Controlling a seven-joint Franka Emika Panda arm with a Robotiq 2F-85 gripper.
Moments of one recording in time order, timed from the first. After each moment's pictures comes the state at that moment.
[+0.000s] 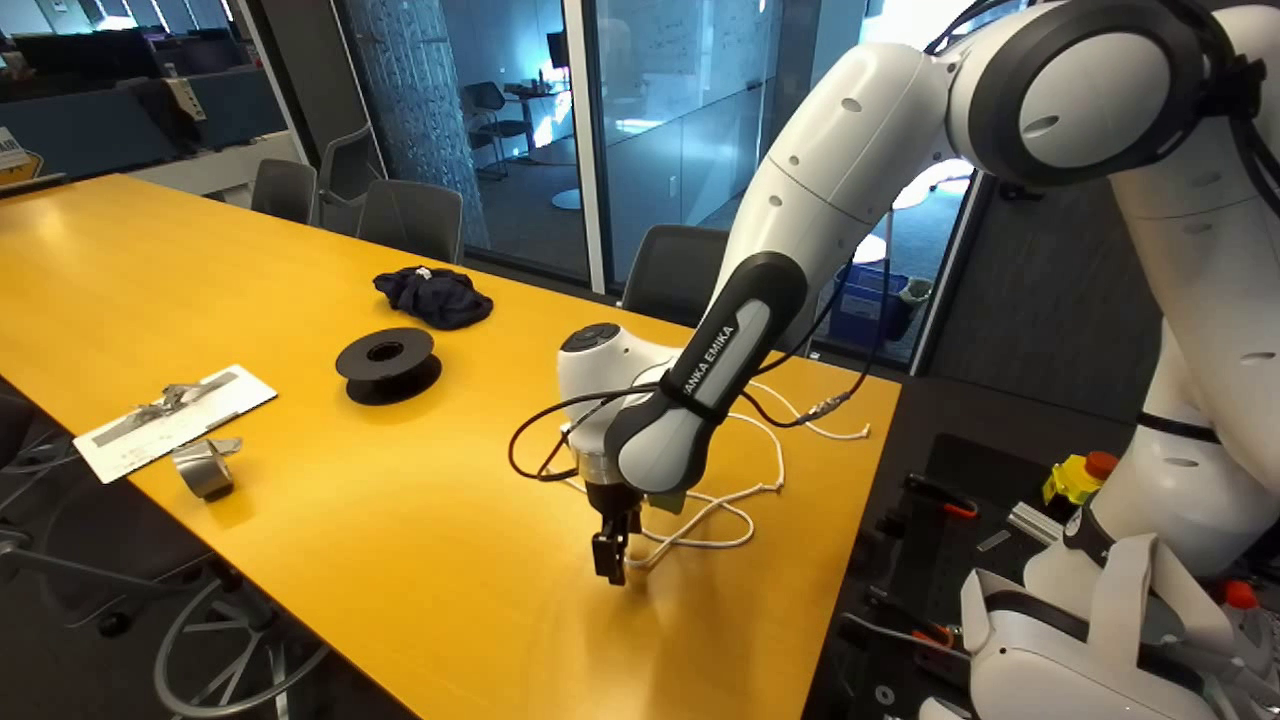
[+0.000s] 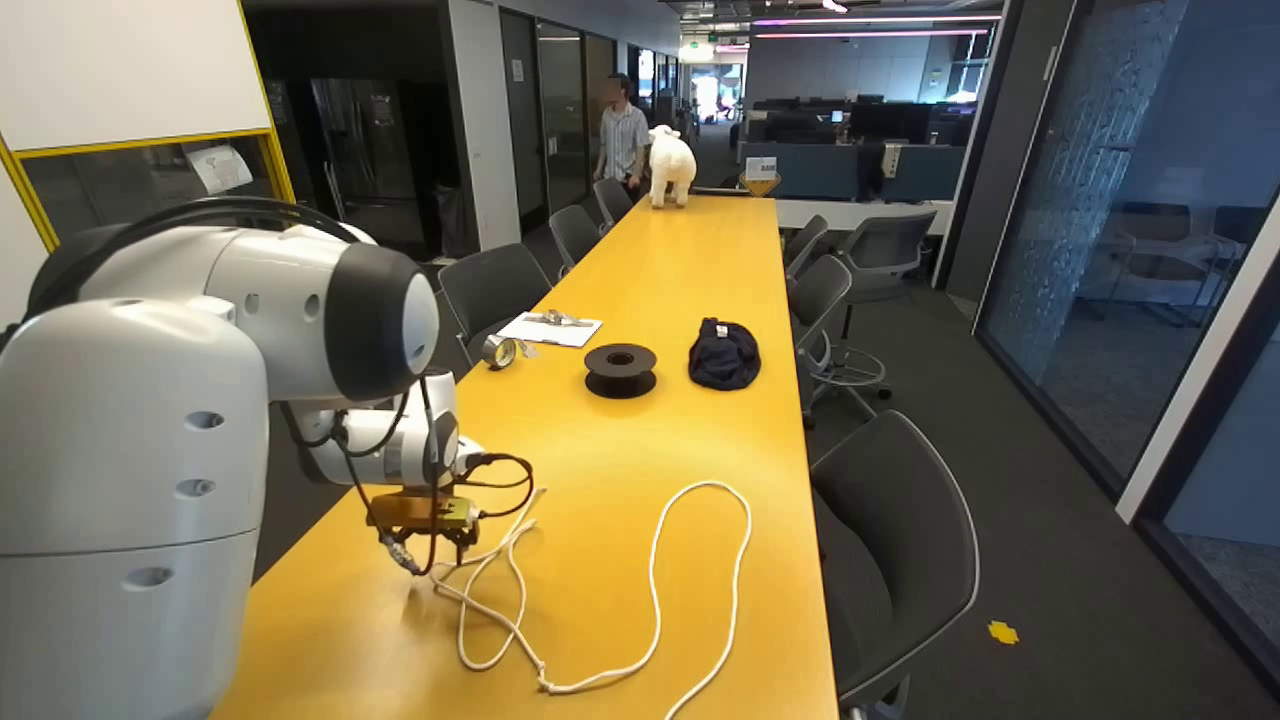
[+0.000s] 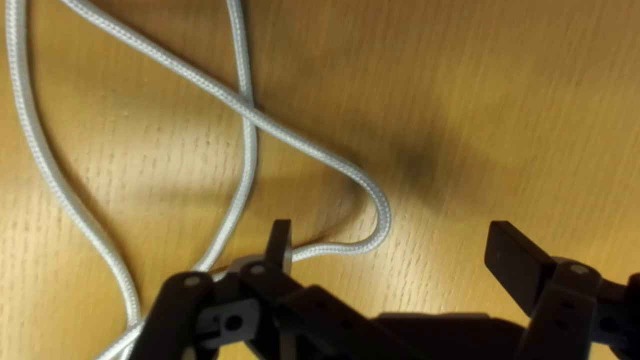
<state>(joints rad) 0.23 0.64 0.18 -2.02 -0.03 2.55 0.00</state>
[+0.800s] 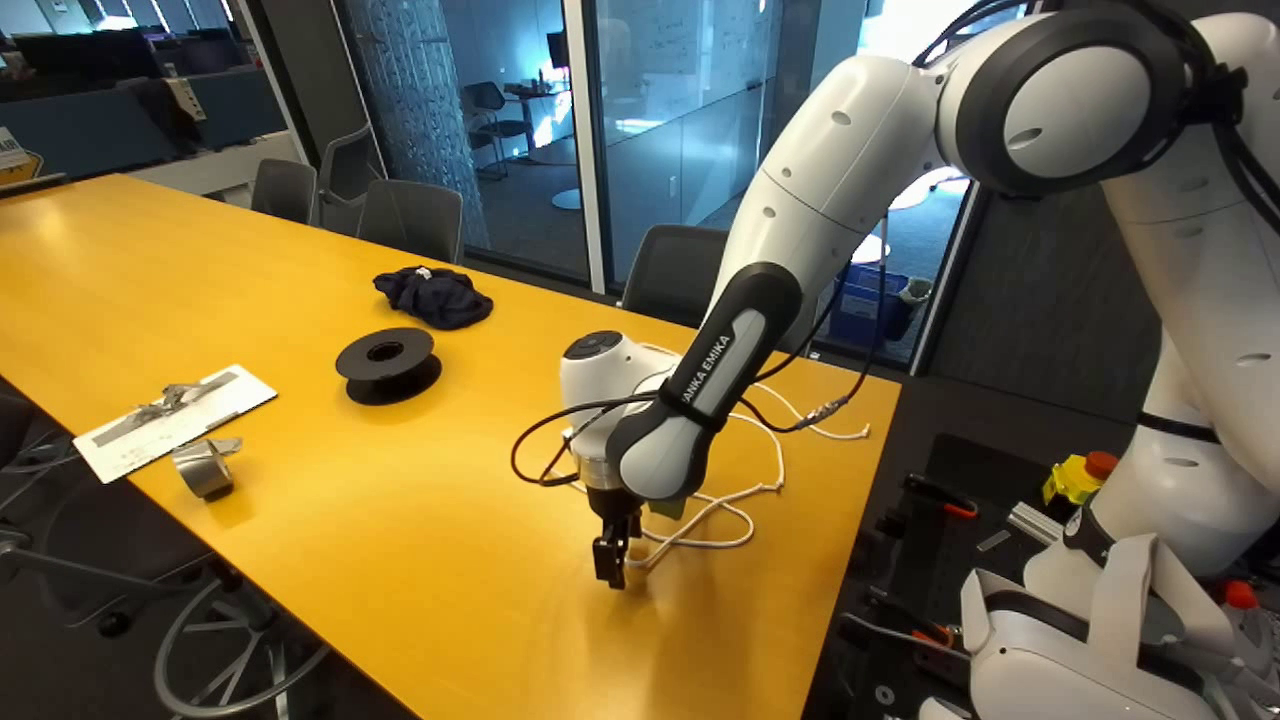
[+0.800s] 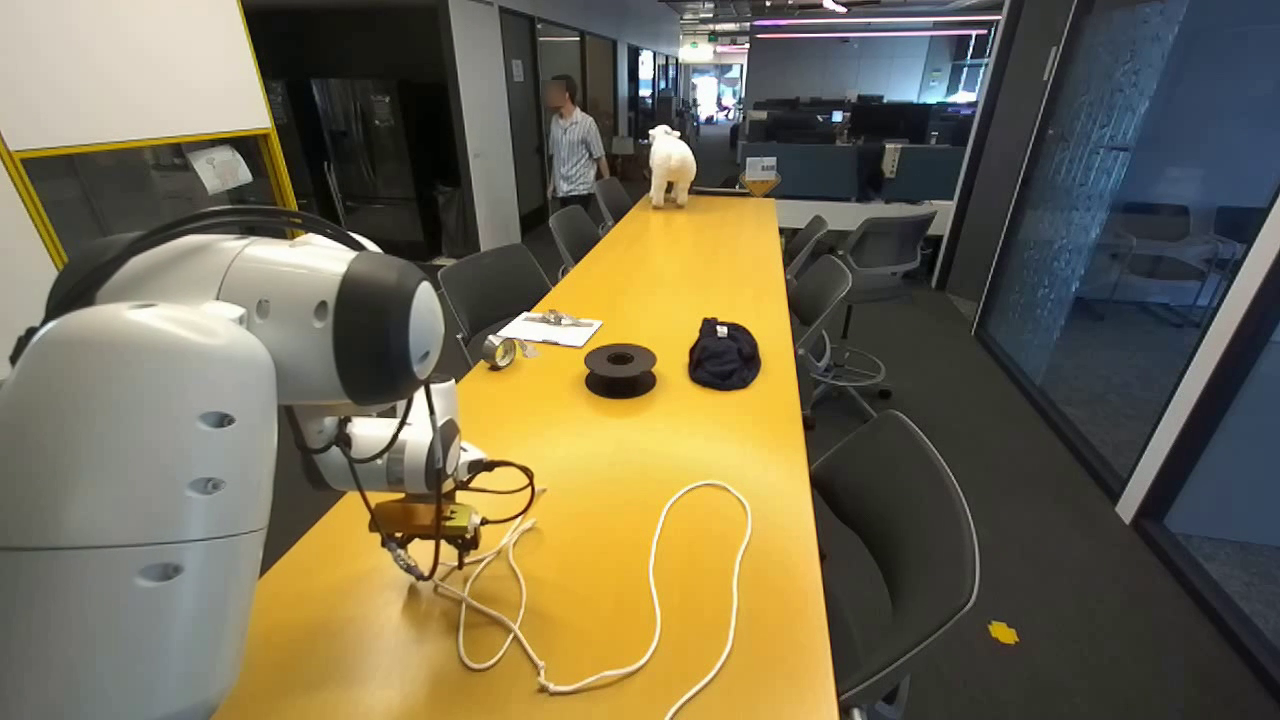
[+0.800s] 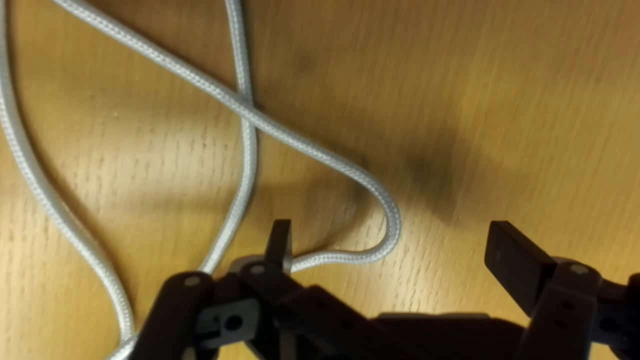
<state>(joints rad) 0.23 0.66 0.18 -2.01 -0.03 2.58 0.00</state>
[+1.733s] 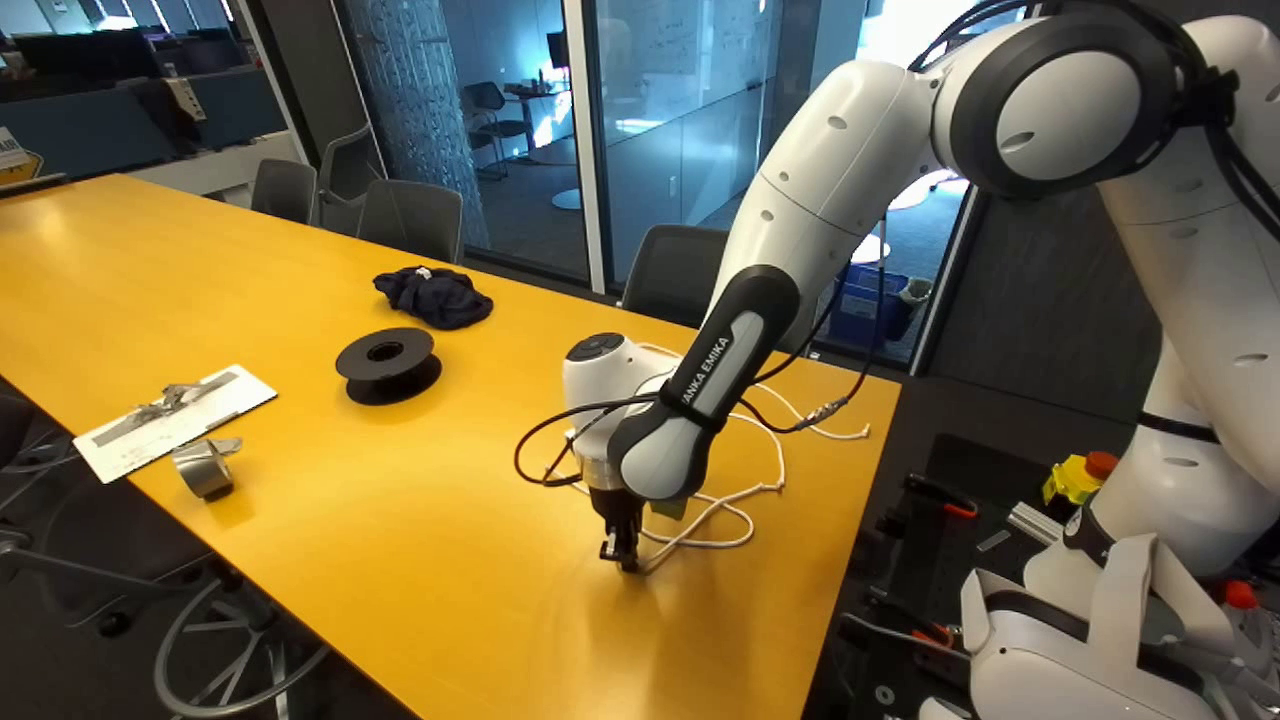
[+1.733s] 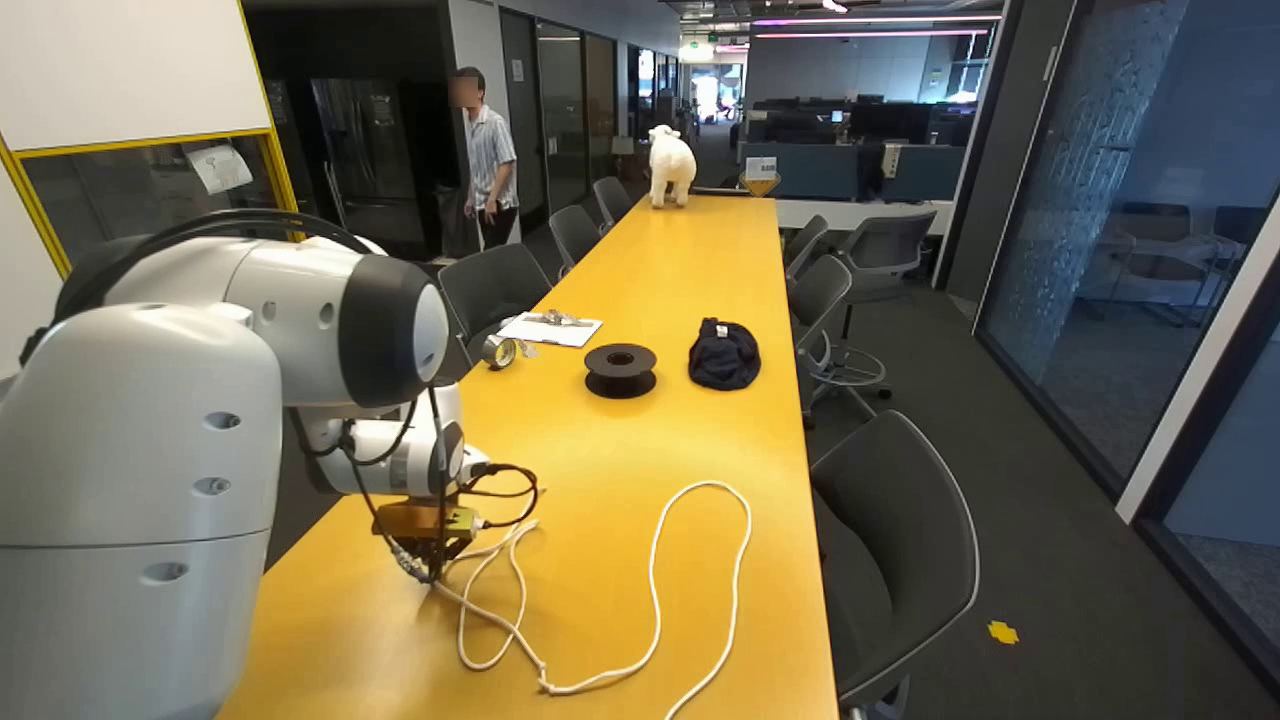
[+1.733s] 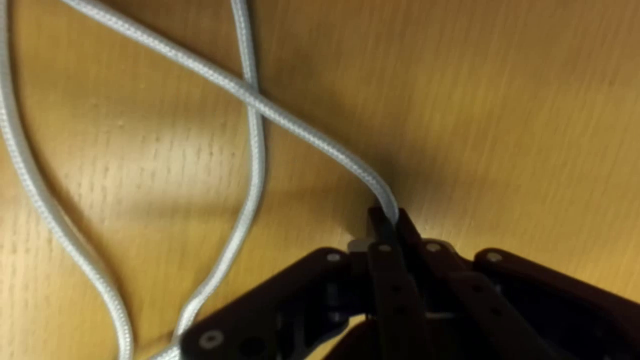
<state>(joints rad) 0.23 0.67 0.18 -2.01 -0.03 2.58 0.00</state>
